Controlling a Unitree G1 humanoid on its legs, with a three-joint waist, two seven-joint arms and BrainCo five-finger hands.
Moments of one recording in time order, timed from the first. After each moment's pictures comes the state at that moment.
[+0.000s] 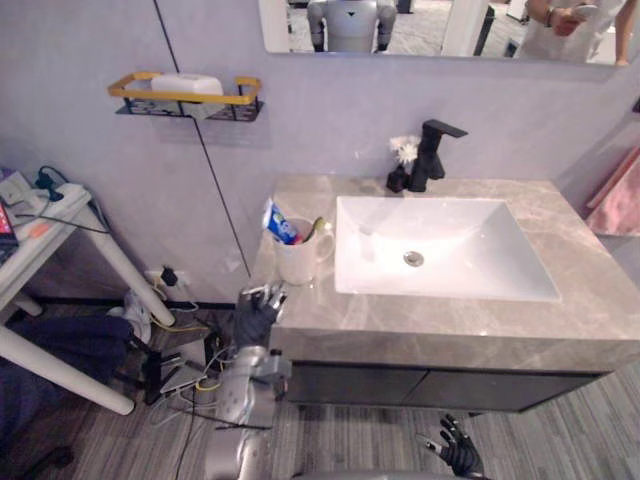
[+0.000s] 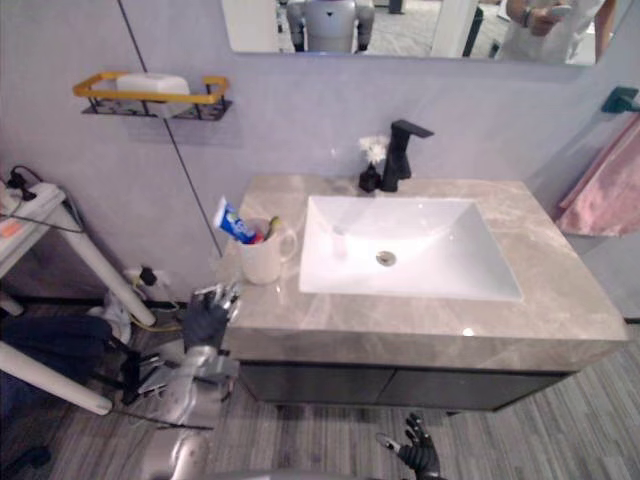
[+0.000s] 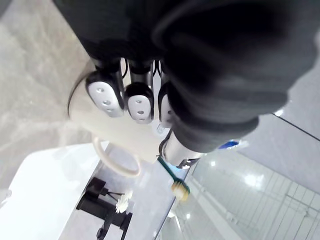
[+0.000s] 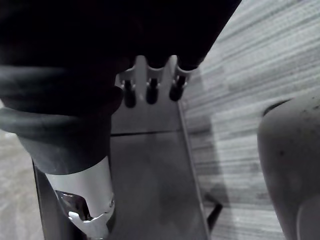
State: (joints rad) left arm 0.21 -0.05 -0.16 -0.18 -0.40 -0.16 0.06; right arm 0.40 -0.01 -0.14 0.56 0.11 -0.09 0.06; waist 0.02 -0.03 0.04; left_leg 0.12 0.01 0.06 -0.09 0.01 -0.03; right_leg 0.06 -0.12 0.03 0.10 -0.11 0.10
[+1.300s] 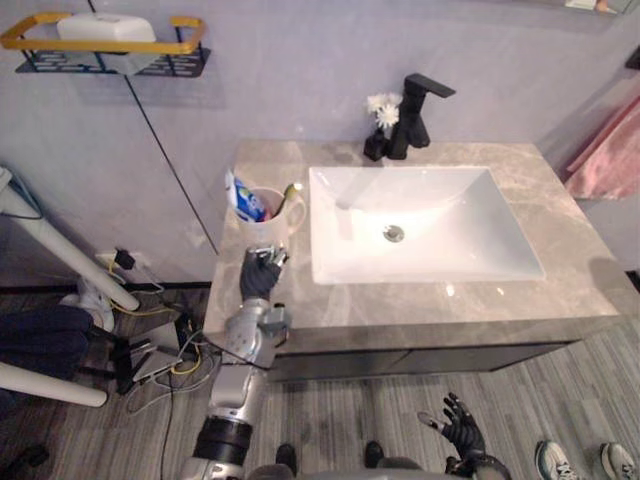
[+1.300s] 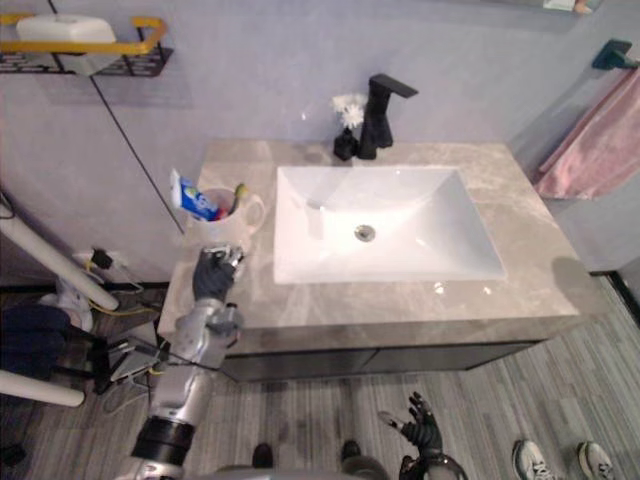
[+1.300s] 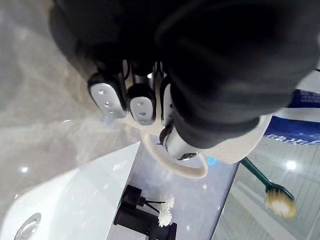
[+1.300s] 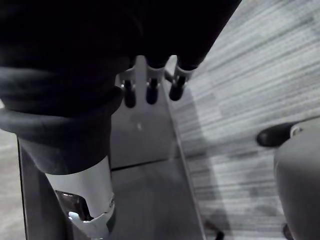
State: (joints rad) left arm -0.09 0.05 -0.07 0.08 -0.34 -0.16 0.14; right arm 0.31 -0.03 -0.16 0.58 0.11 -0.10 0.04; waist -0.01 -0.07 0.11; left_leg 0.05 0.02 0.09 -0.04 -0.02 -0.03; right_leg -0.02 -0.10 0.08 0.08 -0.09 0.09
